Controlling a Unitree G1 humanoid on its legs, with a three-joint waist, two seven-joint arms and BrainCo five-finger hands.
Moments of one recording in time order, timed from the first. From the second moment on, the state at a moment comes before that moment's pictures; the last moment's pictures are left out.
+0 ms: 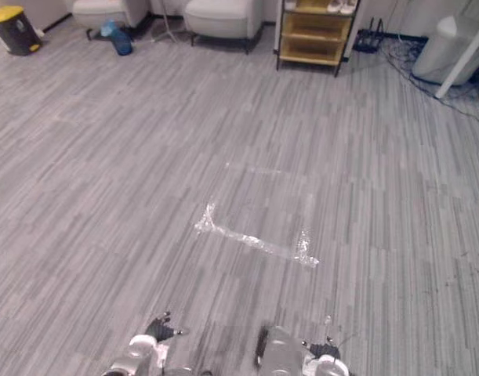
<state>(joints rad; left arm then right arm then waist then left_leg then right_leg) -0.08 0.06 -0.06 1.12 0.08 -0.08 0.06 -0.01 -0.13 -0.43 1.16 0.00 -0.04 -0.15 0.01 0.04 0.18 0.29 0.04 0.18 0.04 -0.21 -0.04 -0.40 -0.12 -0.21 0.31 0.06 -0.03</state>
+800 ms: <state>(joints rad) -0.05 0.06 -0.03 1.10 0.10 -0.08 0.04 0.01 -0.11 -0.47 1.17 0.00 -0.04 -0.15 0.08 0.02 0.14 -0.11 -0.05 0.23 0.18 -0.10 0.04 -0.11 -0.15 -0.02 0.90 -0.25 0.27</state>
